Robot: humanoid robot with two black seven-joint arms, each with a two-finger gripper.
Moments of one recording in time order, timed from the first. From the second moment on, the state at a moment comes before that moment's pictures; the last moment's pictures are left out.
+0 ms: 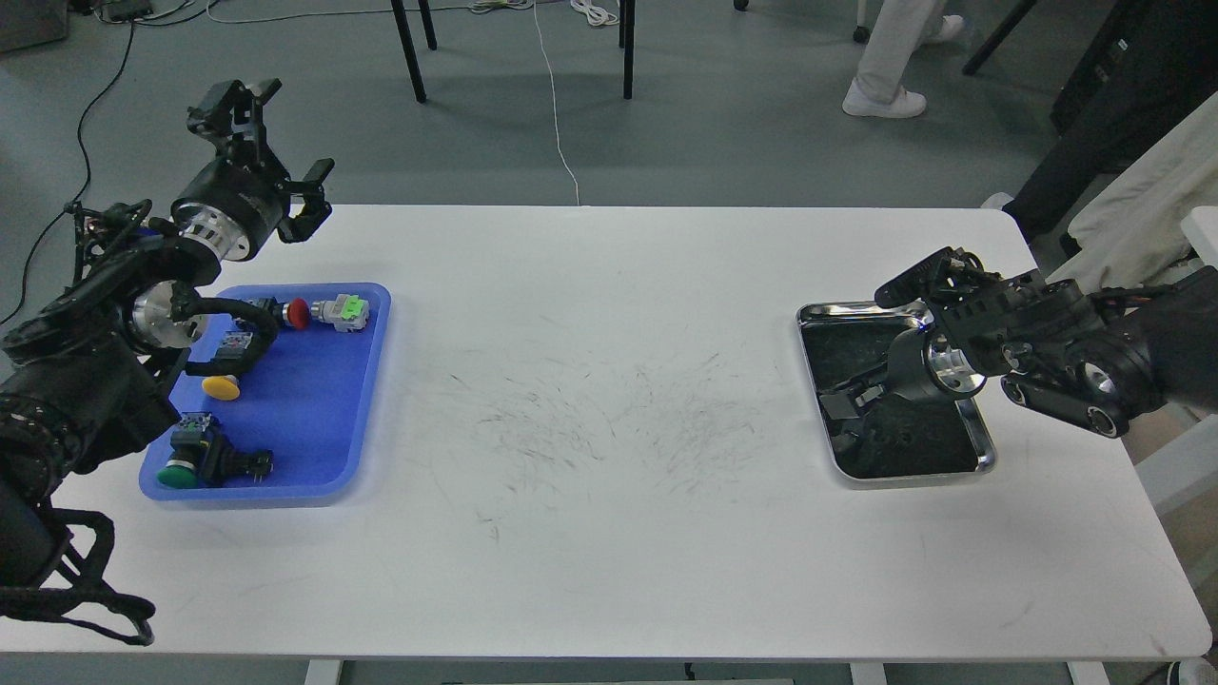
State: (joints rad) left arm -0.97 0.28 -0.46 -0.25 -0.06 -0.48 -0.31; right arm 1.27 -0.38 -0.69 0.78 -1.23 0.21 0.37
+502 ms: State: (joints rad) left arm -0.96 0.28 -0.46 -0.25 -0.06 -0.48 -0.31; right arm 1.27 -0.38 -0.69 0.78 -1.23 0.21 0.37
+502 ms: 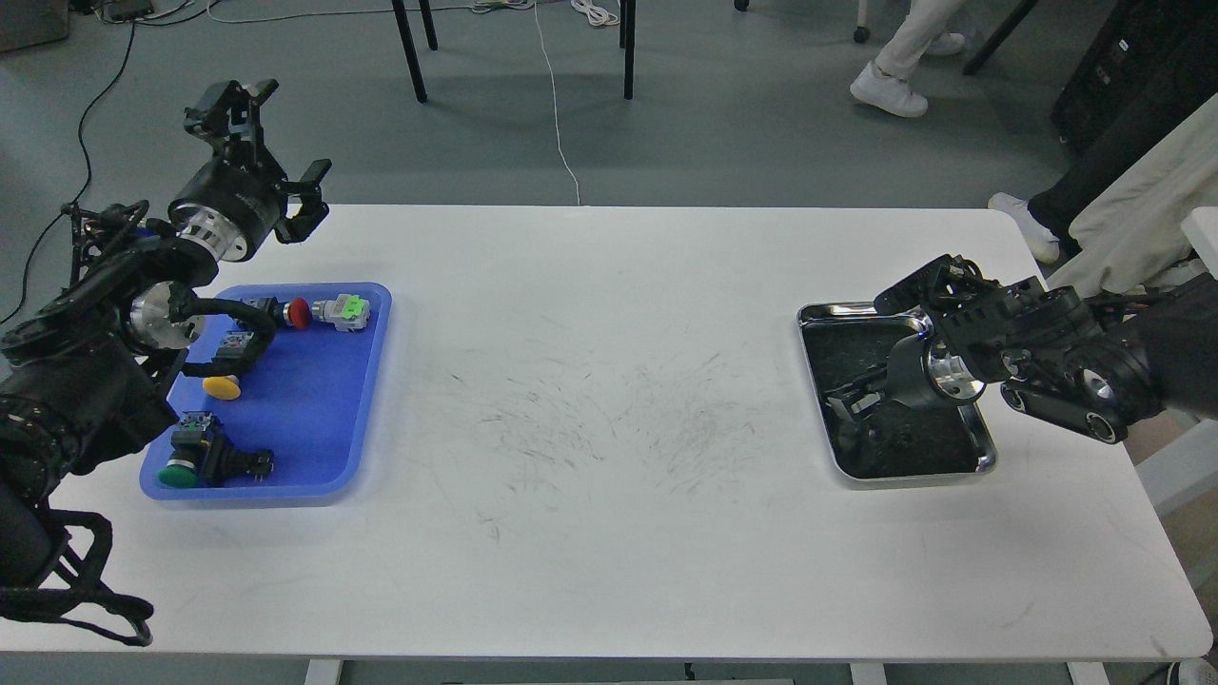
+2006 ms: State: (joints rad) left arm -0.97 0.35 -0.45 -0.25 -0.06 -0.47 -0.31; right arm 1.38 -0.22 -0.53 0.74 -1.23 -0.14 0.39
